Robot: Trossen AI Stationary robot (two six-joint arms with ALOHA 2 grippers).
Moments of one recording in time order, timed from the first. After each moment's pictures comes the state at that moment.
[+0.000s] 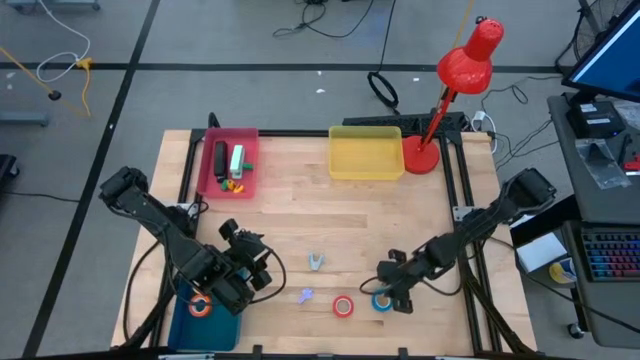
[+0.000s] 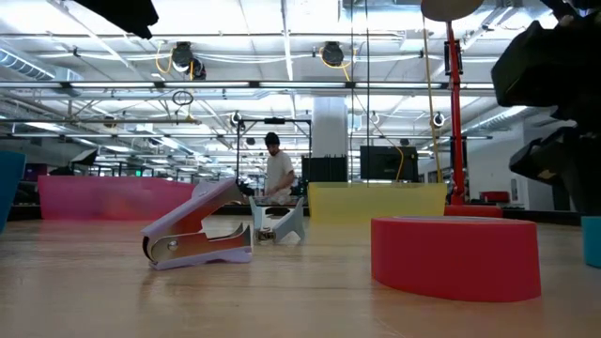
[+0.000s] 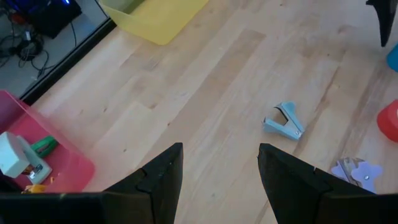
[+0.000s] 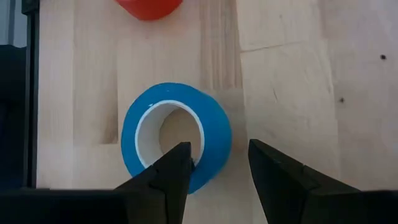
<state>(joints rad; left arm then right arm) -0.69 1.55 1.31 -1.20 -0.81 -1.18 0.58 1.54 0.65 -0.19 0.00 0.71</state>
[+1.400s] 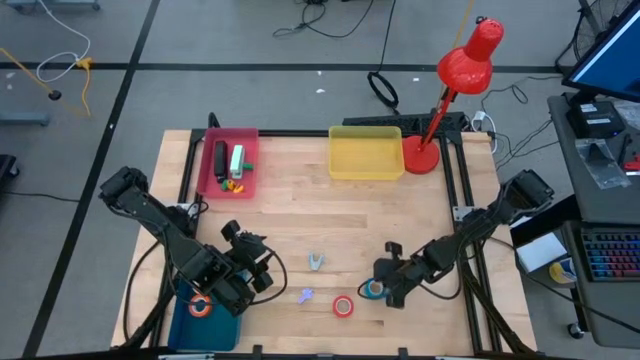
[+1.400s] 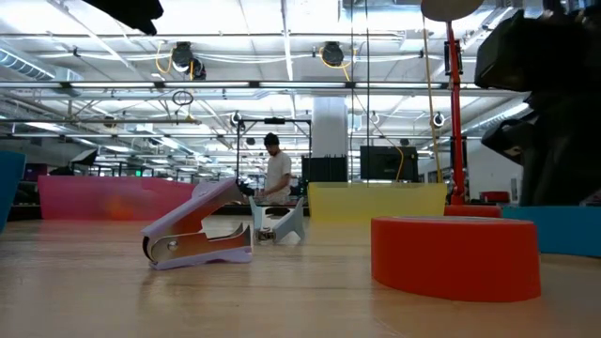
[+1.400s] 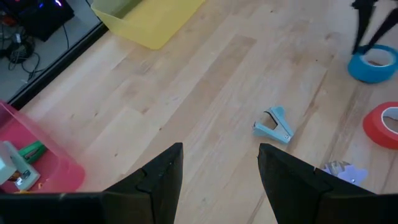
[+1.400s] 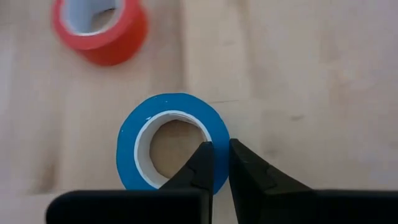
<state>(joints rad) -0.69 1.55 1.31 -1.15 -0.82 -1.15 0.58 1.56 0.65 -0.24 0.26 0.62</state>
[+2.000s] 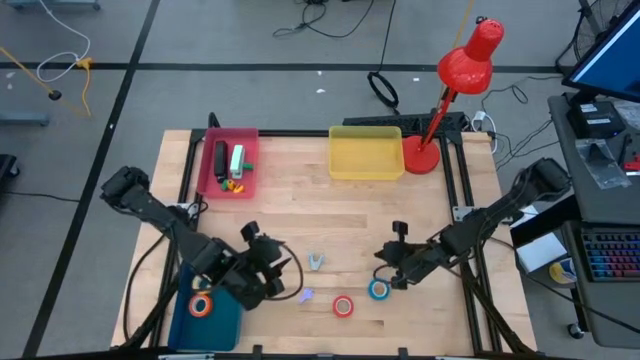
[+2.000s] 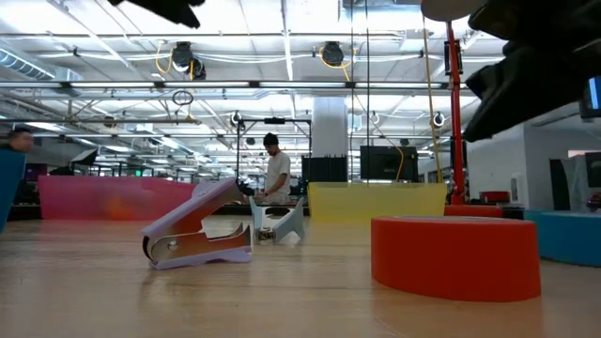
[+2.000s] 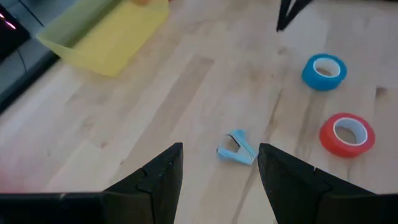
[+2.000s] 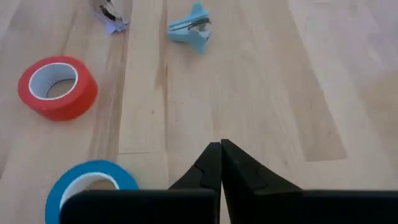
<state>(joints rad) -0.63 1.55 1.28 -0.81 -0.77 -0.84 0.57 1.30 0.65 -0.22 0.50 0.44</state>
